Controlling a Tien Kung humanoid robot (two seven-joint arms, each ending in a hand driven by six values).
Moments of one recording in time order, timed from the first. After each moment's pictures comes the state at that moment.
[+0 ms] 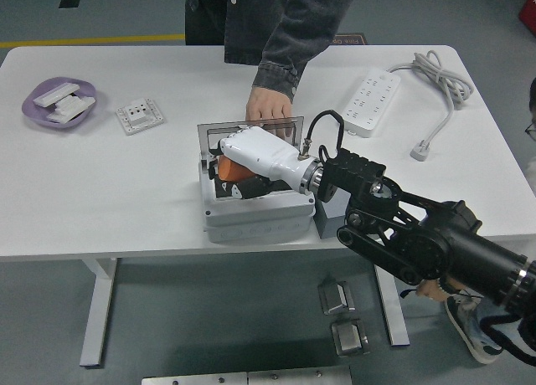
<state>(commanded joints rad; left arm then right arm) 0.13 0.09 -1.41 -0.18 0.93 0.07 0.33 0.76 -0.15 0.54 1.11 -1.95 -0.10 0.19</state>
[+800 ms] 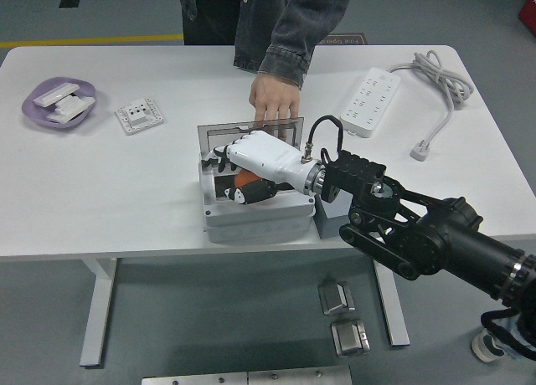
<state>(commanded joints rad) 0.12 0.09 -1.41 -0.18 0.95 0.06 0.32 0.78 -0.15 0.51 1.03 -1.97 -0.13 0.23</state>
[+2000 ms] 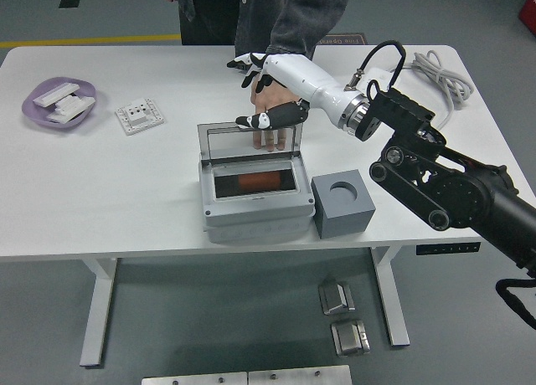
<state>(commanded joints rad) 0.12 0.08 -1.41 -0.18 0.95 0.06 0.32 0.85 -0.23 0.72 1.02 -1.75 -0.08 0.21</state>
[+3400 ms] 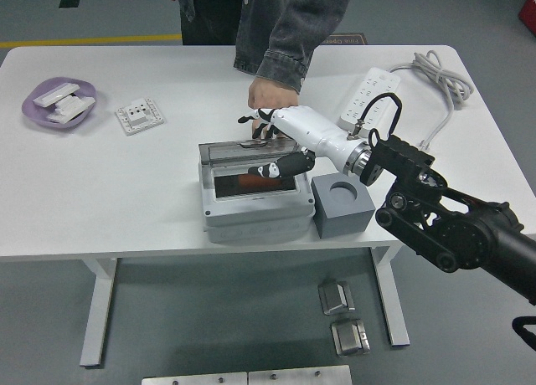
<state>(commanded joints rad) 0.11 0.08 -1.40 -0.18 0.96 0.05 0.32 0.70 -0.29 0.66 1.20 -1.82 -0.10 0.17</state>
